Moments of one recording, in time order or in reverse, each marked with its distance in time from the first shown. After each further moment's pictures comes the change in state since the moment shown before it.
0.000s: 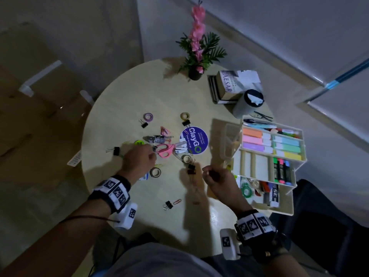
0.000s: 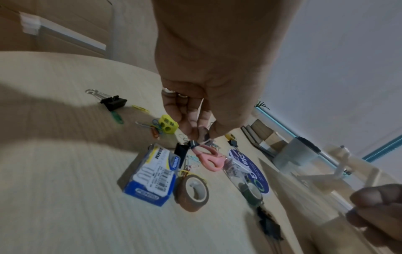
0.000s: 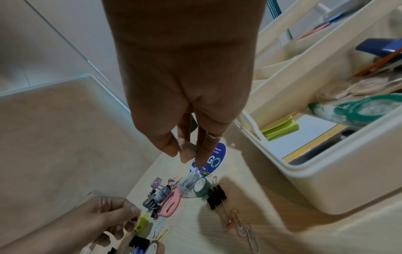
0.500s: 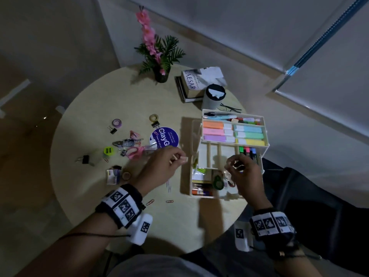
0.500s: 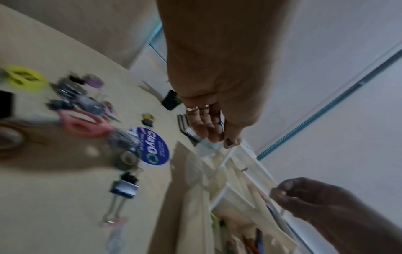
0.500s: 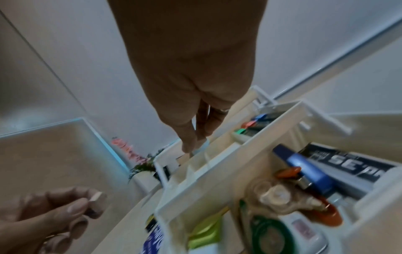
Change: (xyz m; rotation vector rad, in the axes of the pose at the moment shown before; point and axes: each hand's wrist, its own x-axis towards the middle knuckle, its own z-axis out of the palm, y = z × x) left_hand -0.043 0.184 0.023 -0.448 -0.058 0.488; right_hand -0.038 0.053 -0.154 -0.053 0.367 -0.092
